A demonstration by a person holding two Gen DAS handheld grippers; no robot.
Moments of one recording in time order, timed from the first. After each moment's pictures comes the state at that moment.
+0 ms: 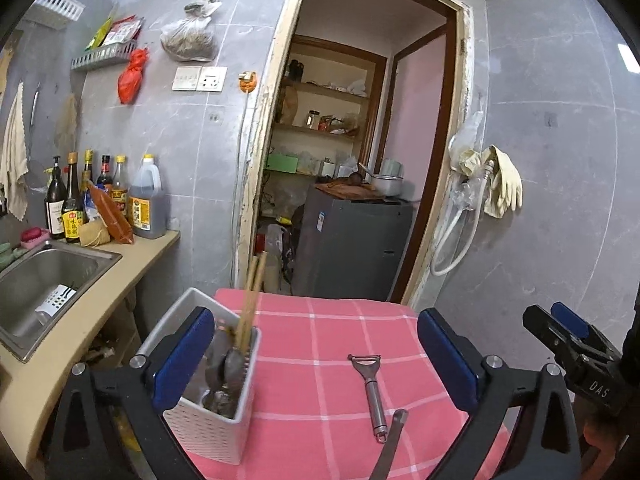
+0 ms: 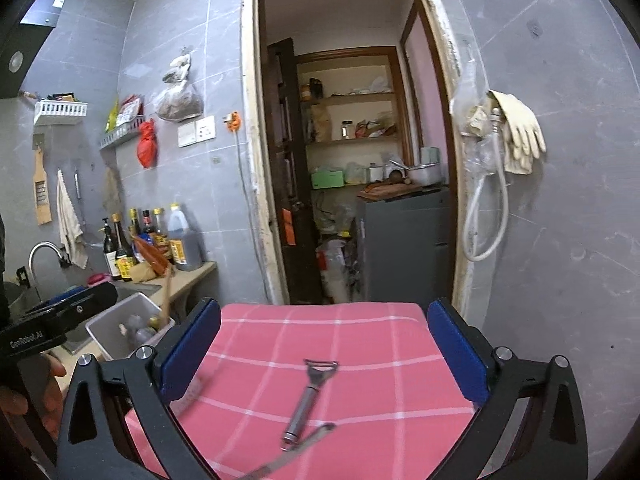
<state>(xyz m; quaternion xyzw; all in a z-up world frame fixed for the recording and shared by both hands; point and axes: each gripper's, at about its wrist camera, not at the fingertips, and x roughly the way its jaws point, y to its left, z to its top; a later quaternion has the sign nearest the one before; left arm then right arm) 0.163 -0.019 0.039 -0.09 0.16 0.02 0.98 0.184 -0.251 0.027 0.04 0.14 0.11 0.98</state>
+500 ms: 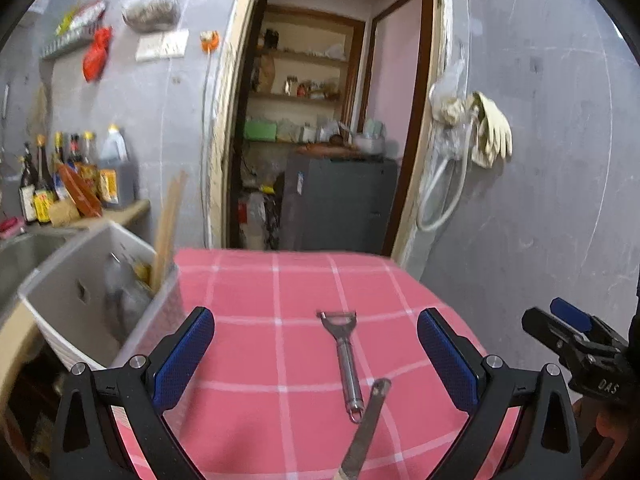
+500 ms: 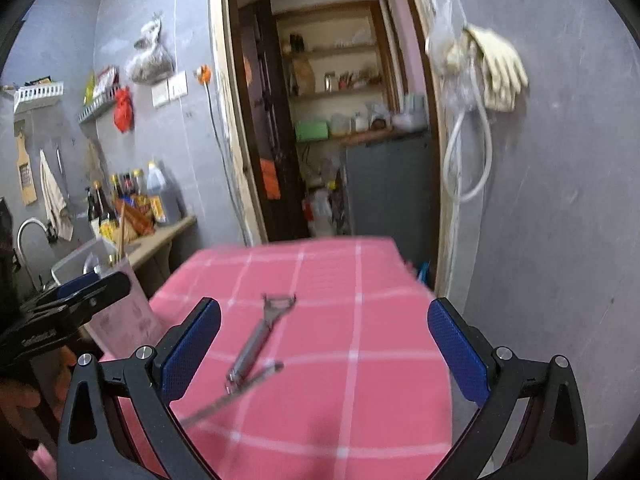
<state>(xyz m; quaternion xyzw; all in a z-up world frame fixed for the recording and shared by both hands) 0.206 -0.073 -0.023 -0.08 0.22 -0.01 0.97 0.214 -0.300 -0.050 0.05 0.25 0.12 0.96</state>
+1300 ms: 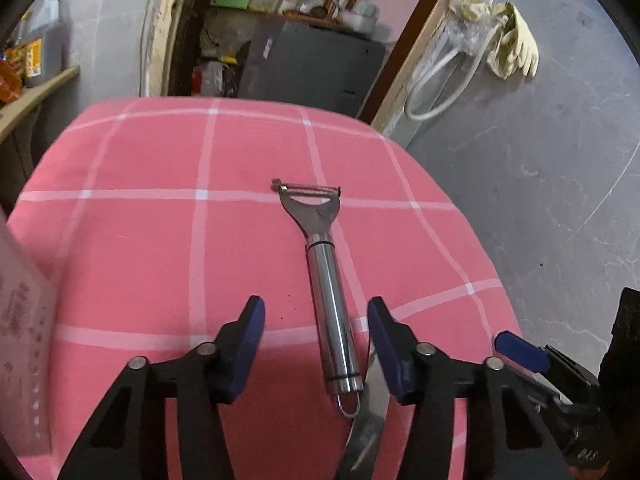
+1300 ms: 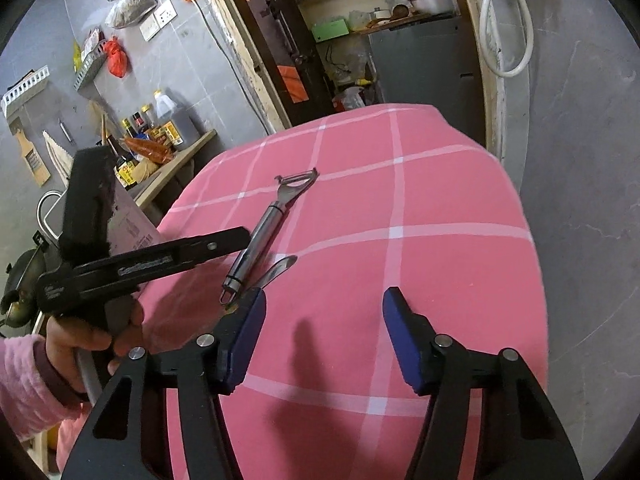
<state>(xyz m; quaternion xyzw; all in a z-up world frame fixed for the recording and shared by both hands) 0.314 -0.084 -0.136 -0.14 0.42 -0.11 0.89 0.252 -0.277 -0.159 0.10 0.40 0.19 0.89</state>
